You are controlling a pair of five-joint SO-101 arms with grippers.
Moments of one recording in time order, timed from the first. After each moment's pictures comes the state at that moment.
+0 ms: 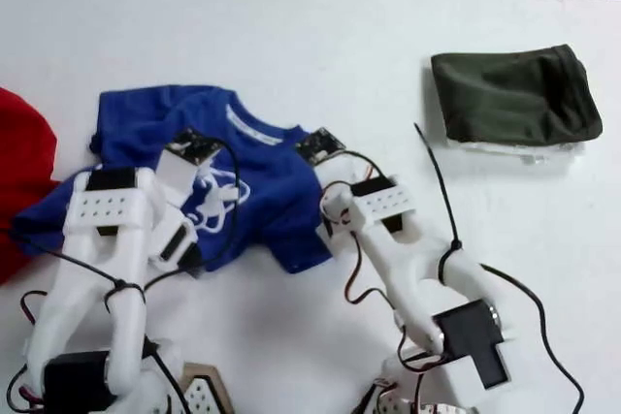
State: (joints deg) left arm -12.8 -22.2 46.0 75.2 -32.4; right arm -22.9 -4.4 44.5 52.3 16.7
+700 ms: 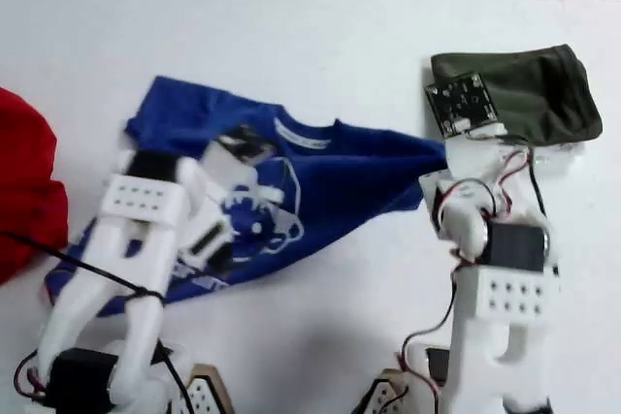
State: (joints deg) left arm 3.9 -21.9 37.8 83.3 -30.5; right arm 2.8 -51.1 37.8 67.5 26.6
